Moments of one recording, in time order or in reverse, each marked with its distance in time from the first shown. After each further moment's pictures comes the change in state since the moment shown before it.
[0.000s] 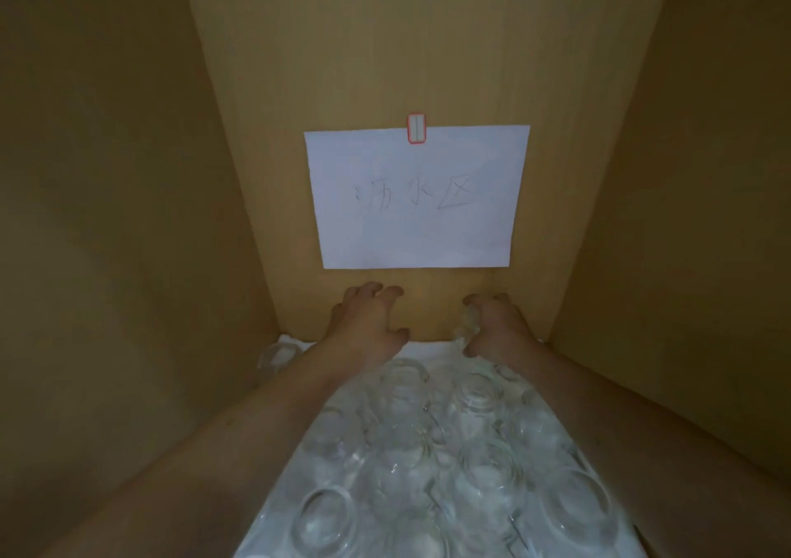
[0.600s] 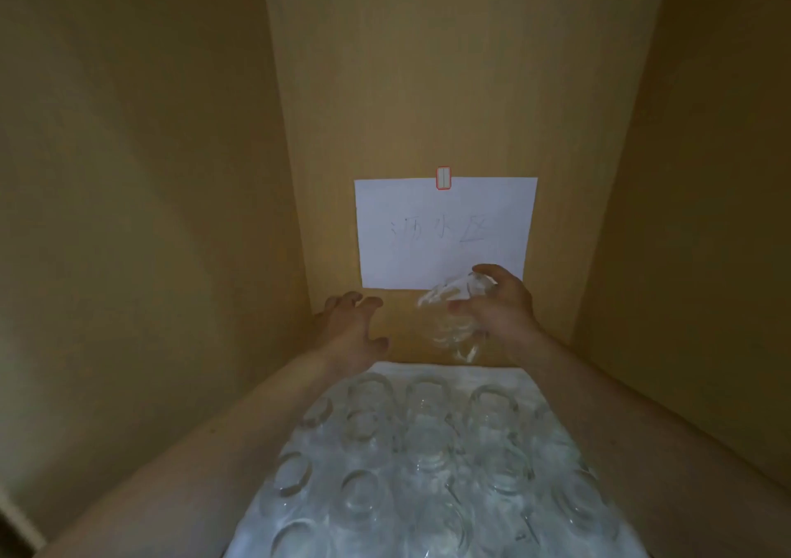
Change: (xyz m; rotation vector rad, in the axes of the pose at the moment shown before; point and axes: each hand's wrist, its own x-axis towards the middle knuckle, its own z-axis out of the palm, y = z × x) left_hand -0.054 -0.033 -0.055 0.018 0.090 -0.089; right_hand -0.065 -0.078 -0.053 0.905 0.309 -0.073
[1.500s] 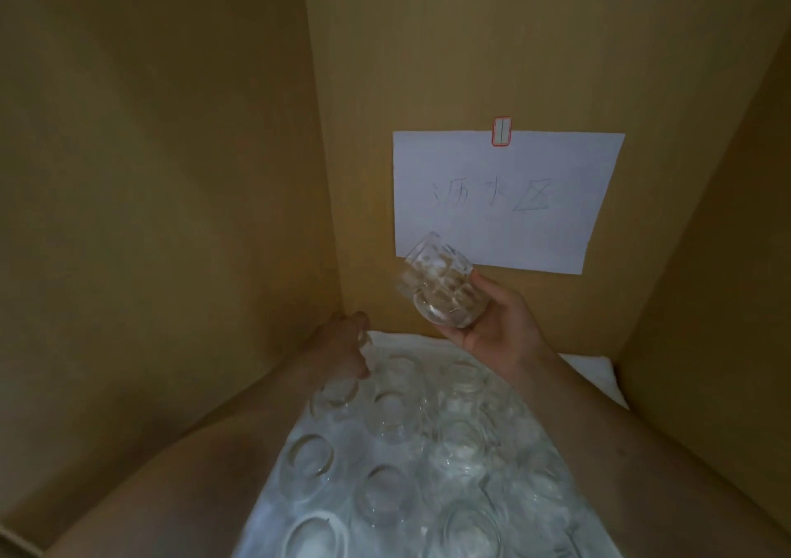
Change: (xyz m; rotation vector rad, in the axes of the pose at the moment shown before) left_hand 0.011 -0.079 0.050 -0.031 -0.258 -0.253; right_hand -0.002 0.041 0.061 1.075 -0.472 0.549
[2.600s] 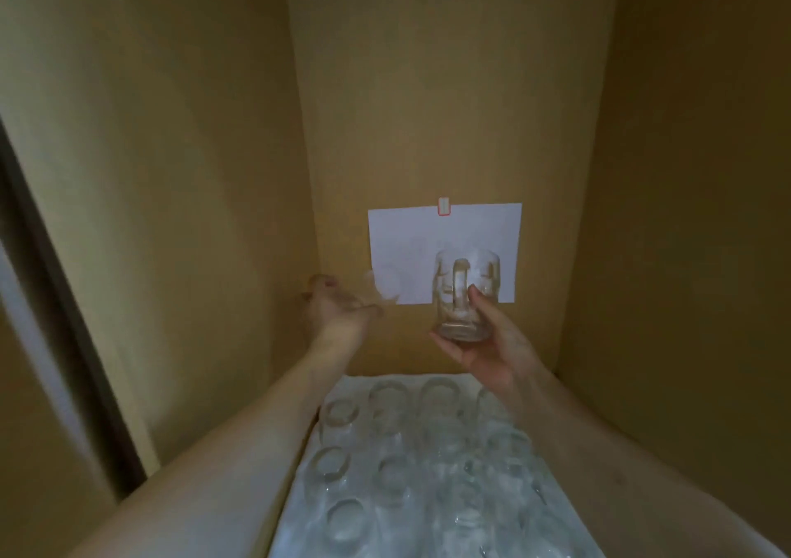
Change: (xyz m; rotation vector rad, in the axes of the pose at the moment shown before) left_hand -0.102 0.069 -0.087 -0.946 0.581 0.033; right_hand -0.131 0.009 0.056 -0.064 0.016 -0.316
